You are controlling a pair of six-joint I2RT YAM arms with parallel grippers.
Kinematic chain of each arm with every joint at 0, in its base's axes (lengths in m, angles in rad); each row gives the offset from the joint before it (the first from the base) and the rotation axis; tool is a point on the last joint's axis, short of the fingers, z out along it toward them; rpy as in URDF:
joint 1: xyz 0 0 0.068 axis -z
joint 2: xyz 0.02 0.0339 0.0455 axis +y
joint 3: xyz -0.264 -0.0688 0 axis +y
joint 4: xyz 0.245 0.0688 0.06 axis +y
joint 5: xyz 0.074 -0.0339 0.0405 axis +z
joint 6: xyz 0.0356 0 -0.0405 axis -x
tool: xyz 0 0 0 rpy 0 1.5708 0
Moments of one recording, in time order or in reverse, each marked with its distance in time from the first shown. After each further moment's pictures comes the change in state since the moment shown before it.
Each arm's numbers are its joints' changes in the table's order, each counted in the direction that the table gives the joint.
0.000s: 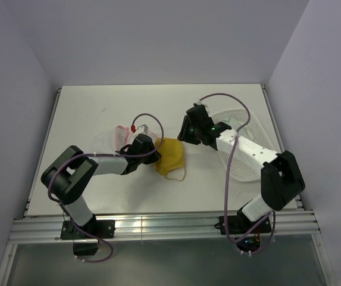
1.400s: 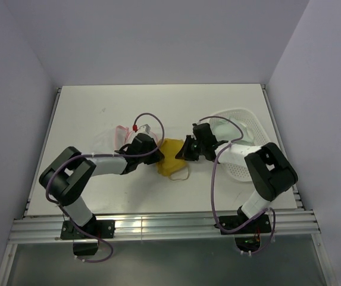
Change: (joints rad) left arm 0.000 -0.010 -0.004 0.000 -0.082 -0.006; right arm 0.089 0.079 0.361 -0.463 0.386 -0.064
